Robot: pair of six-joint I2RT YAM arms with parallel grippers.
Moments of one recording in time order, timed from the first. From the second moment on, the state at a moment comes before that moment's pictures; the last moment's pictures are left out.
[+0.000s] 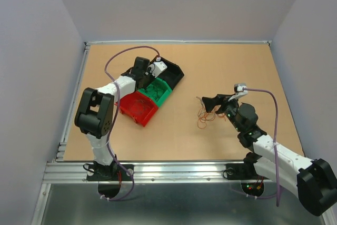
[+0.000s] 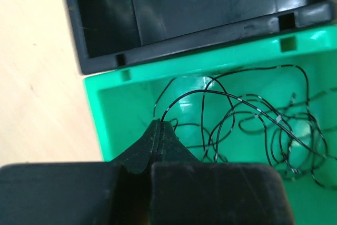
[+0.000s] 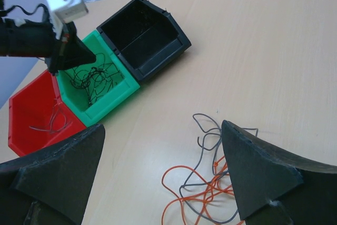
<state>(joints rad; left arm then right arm) -0.37 1.79 1.18 -0.18 0.01 0.54 0.49 0.88 0.26 0.59 0.05 0.41</state>
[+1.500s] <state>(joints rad) -0.80 1.42 0.86 0.10 0.07 0.50 0.49 0.68 0.35 0.19 0.27 0.43</state>
